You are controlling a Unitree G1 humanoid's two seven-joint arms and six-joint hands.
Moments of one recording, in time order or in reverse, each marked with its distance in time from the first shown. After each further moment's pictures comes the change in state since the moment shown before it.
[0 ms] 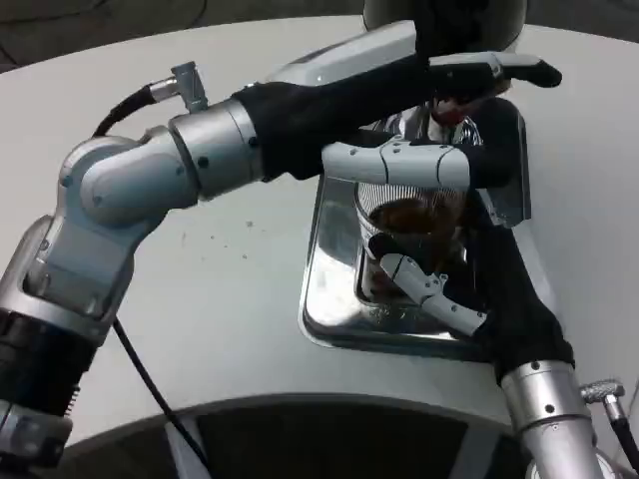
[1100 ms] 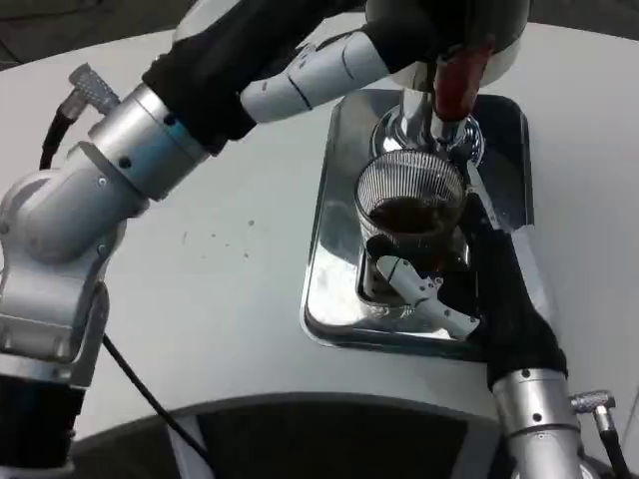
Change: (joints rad) left arm 0.149 -0.087 0.222 -0.198 -0.163 0.016 0.134; right arm 0.015 0.029 0.031 0.000 -0.052 0.009 -0.092
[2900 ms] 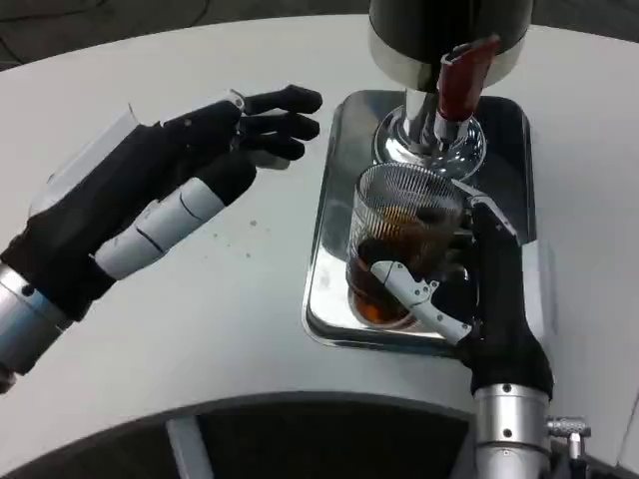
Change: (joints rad) left arm 0.542 0.126 0.180 -0.342 -0.109 0.195 0.020; right arm -0.011 0.079 0.031 0.127 -0.095 -0.093 -0.285
